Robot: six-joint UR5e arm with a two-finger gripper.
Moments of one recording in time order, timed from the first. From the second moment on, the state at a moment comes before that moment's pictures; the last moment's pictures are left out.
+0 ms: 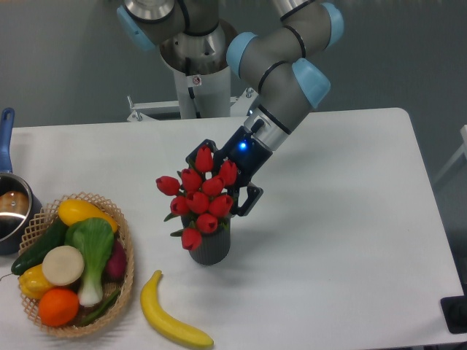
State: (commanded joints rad) arm 2.65 -1.78 -1.97 -0.87 0.51 1.39
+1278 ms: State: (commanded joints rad) arm 2.67 -1.73 -1.89 -0.88 0.43 1.18
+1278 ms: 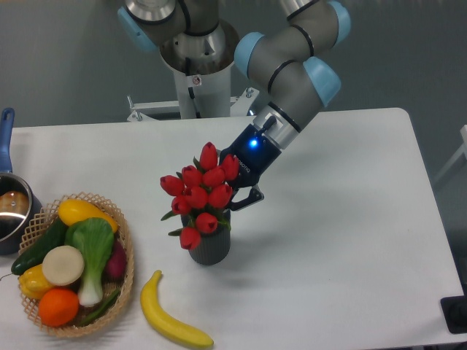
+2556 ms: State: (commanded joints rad) arm 2.73 -1.55 -1.81 -0.88 0.48 0.93
